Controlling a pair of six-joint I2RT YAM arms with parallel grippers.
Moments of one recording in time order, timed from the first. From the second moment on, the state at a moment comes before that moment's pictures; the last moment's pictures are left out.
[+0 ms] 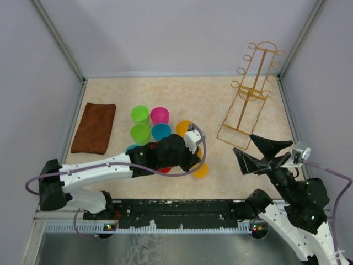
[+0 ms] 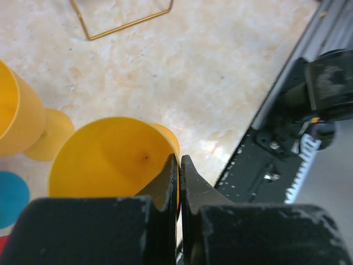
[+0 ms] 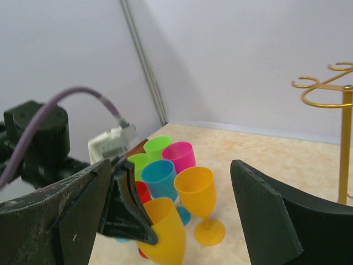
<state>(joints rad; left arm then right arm) -1.21 1.31 1.05 -0.20 -0.07 -0.30 0.68 0.01 0.64 -0.23 0.03 0.25</state>
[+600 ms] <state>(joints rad) -1.26 1.51 1.22 -0.43 -0.35 -0.22 0.68 0.01 0.66 -0.31 0.18 0.26</state>
